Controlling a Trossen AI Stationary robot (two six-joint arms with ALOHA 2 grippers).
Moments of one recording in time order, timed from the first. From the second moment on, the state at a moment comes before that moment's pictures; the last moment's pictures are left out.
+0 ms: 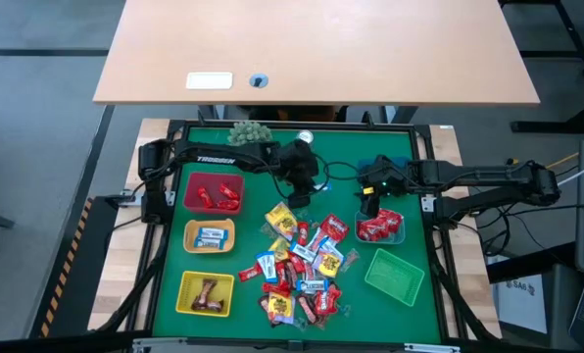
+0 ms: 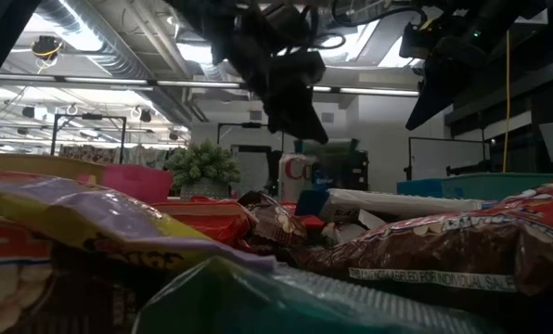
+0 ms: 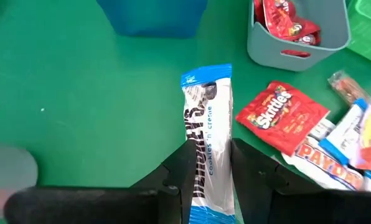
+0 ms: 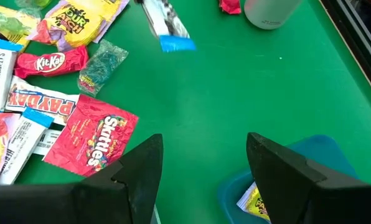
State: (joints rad) left arm 0.23 1.90 1.43 -0.36 0.15 0.01; right arm -0.08 1.08 0.82 -0.68 0.19 0.15
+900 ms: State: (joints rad) left arm 0.06 1.90 1.69 -1.12 0.14 -0.10; right arm -0.08 1.08 0.82 -0.73 0.19 0.15
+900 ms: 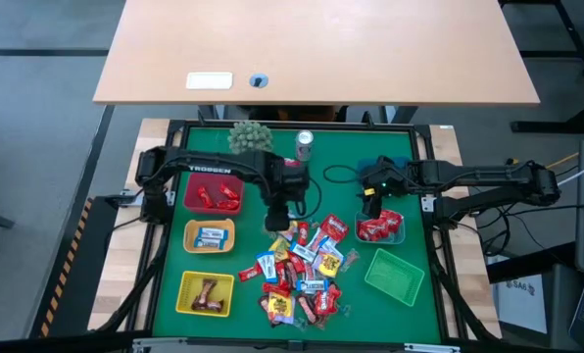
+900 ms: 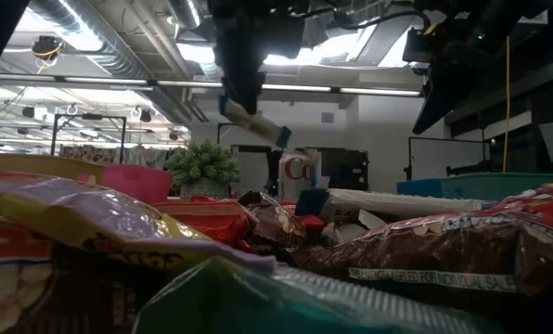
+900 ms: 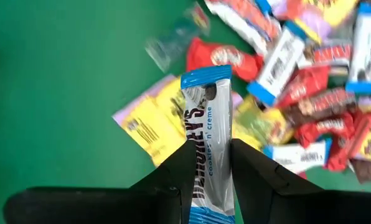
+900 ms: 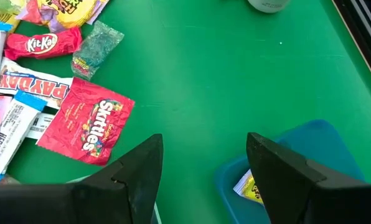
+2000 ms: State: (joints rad) left arm -0.32 1.52 1.18 -1.46 -0.03 -0.85; right arm -0.08 1.08 0.82 -0.67 0.10 0.15
